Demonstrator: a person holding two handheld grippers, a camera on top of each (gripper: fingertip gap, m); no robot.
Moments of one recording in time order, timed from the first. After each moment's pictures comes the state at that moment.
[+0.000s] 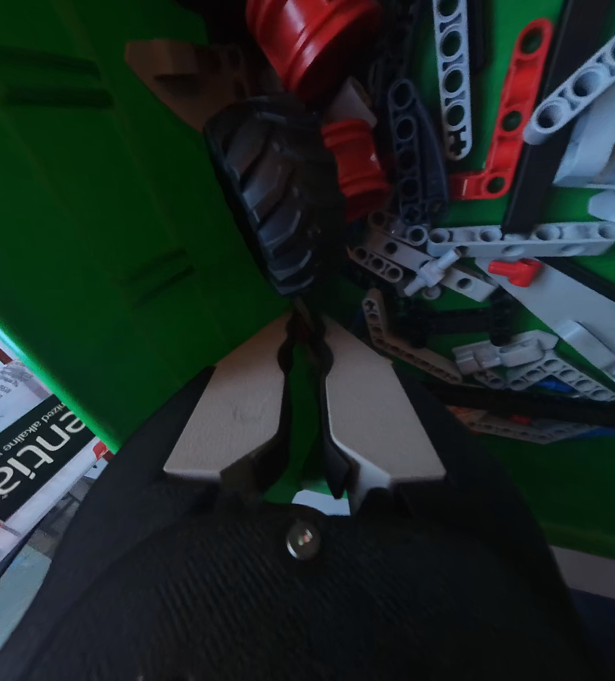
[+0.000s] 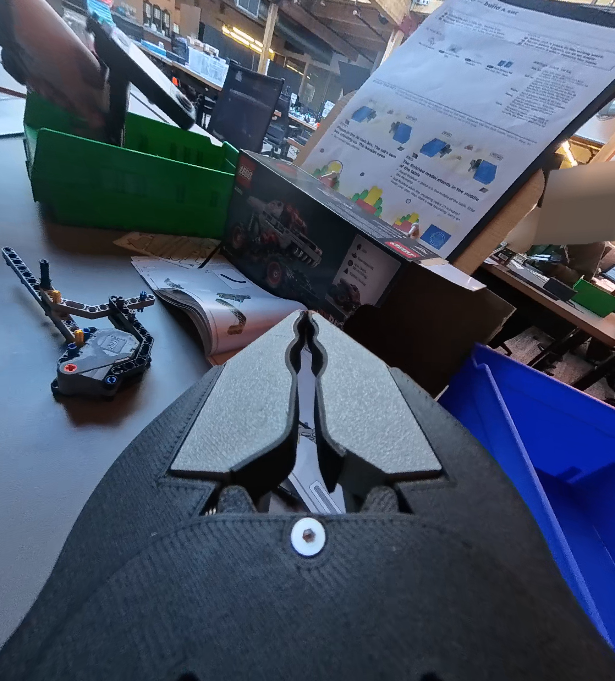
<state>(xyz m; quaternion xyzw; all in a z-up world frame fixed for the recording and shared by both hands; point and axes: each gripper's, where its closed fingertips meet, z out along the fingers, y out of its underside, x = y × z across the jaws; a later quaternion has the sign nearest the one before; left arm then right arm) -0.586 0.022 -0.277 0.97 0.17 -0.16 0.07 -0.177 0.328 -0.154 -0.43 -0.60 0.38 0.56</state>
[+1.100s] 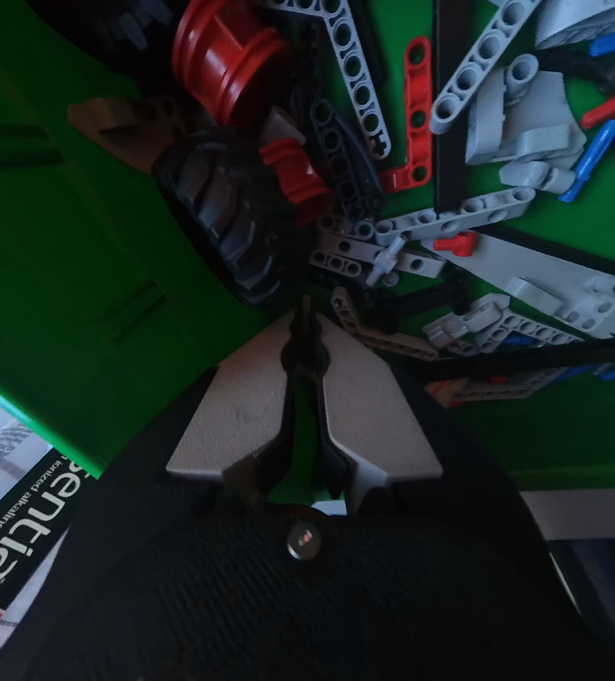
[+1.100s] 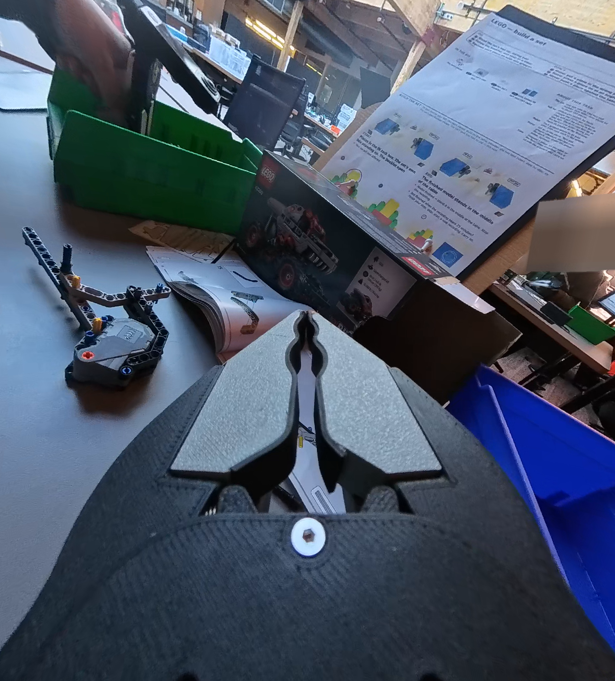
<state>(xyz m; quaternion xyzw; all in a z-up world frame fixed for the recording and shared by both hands) -0.574 0.033 -0.279 0.99 0.10 -0.08 0.03 -0.178 0.312 -0.153 -0.40 -0.63 0.36 0.57</state>
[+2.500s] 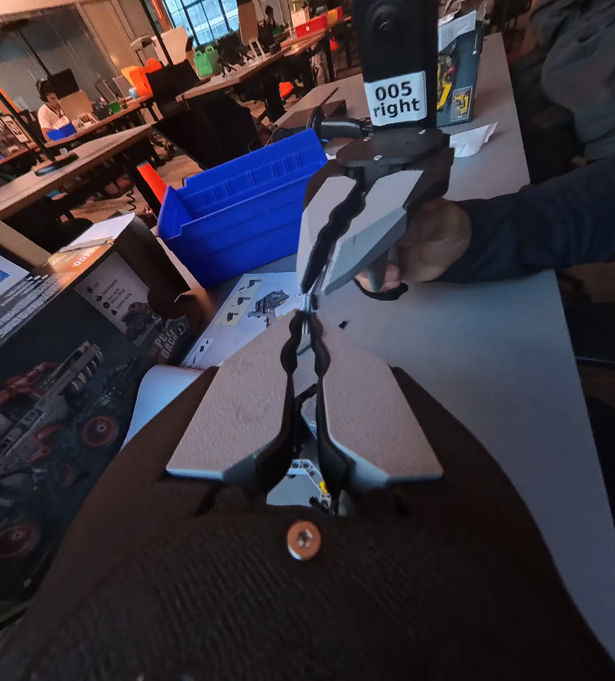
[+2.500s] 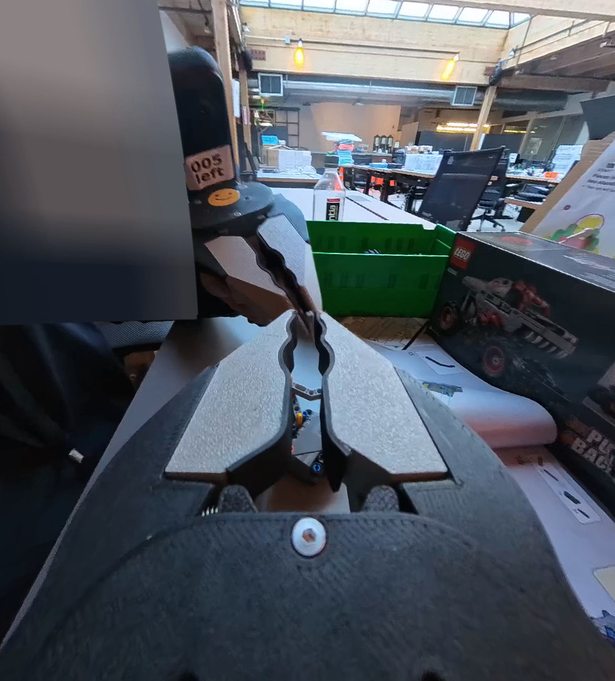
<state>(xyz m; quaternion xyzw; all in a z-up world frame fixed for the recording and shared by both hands) -0.186 0.211 -0.152 0.74 -0.28 0.06 -0.60 -0.188 0.205 -0.138 -0.33 -0.63 0.62 0.35</state>
